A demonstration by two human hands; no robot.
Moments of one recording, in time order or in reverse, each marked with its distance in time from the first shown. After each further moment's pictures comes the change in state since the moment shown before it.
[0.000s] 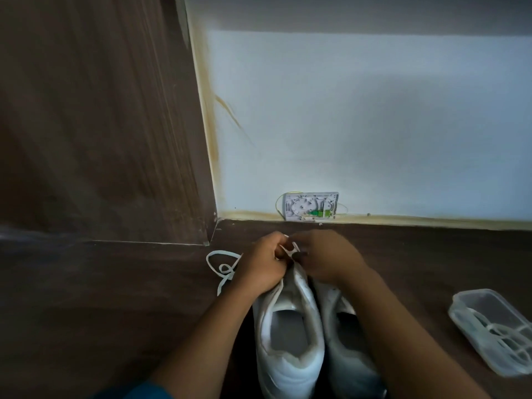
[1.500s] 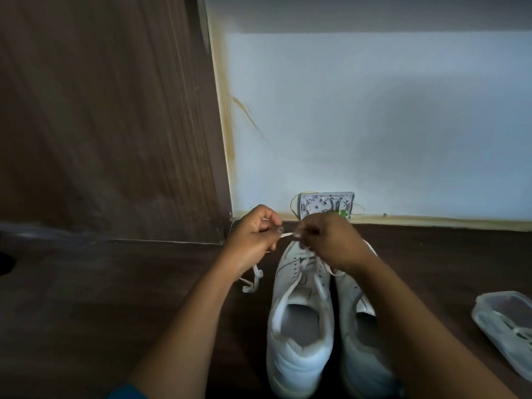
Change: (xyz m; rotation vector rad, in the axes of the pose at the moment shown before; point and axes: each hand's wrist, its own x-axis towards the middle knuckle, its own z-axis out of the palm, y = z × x) left_hand -0.012 0.020 -0.066 -0.335 -0.014 0.038; right_hand 0.001 -0.028 -0.017 0.505 0.056 -0.075
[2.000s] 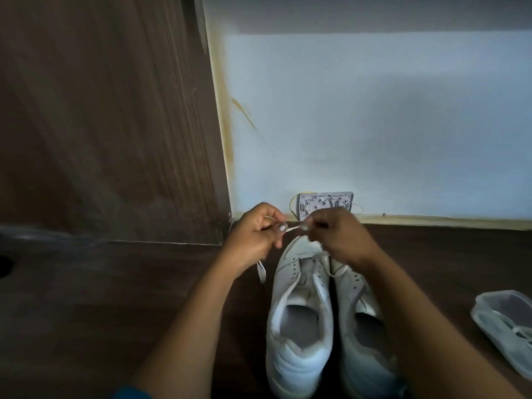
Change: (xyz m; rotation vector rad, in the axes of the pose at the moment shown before) left_hand 0.003 0.005 0.002 -0.019 -0.030 0.044; right_hand 0.002 0.004 -0.010 0.095 0.043 0.016
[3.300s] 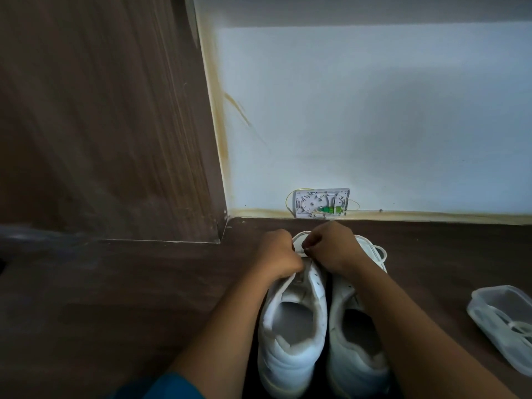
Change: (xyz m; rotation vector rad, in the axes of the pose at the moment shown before) left_hand 0.015 -0.010 0.048 0.723 -0.124 -0.265; right_hand 0.009 0.039 0.022 -0.331 -0.001 0.261
